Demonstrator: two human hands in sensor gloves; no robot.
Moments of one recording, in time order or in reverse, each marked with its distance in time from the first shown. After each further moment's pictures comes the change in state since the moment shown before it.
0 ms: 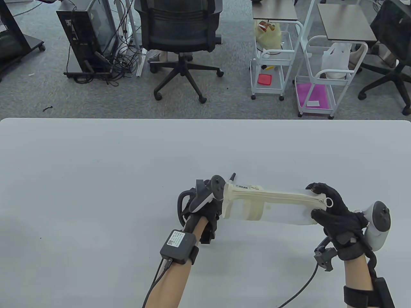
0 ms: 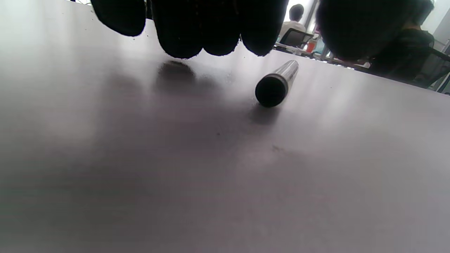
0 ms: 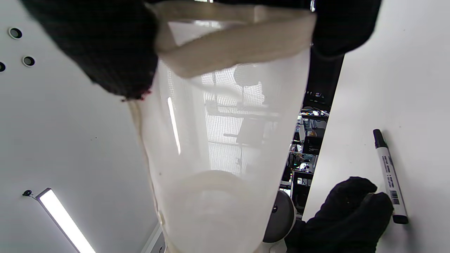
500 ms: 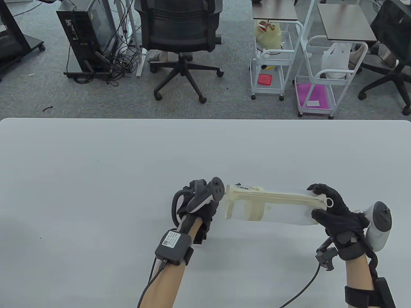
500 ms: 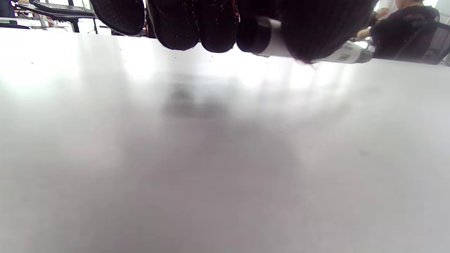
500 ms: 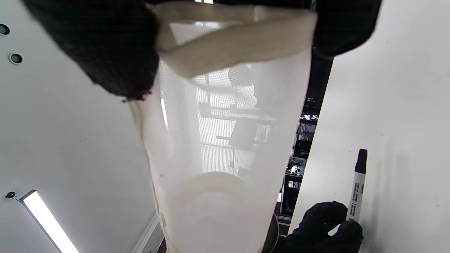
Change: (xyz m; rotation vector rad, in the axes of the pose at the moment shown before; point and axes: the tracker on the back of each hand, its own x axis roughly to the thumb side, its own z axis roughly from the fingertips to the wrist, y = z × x) left_hand -0.027 0.024 0.017 0.061 -0.031 -0.111; right_hand -0.004 -0.005 0.001 -0.015 0.029 0.030
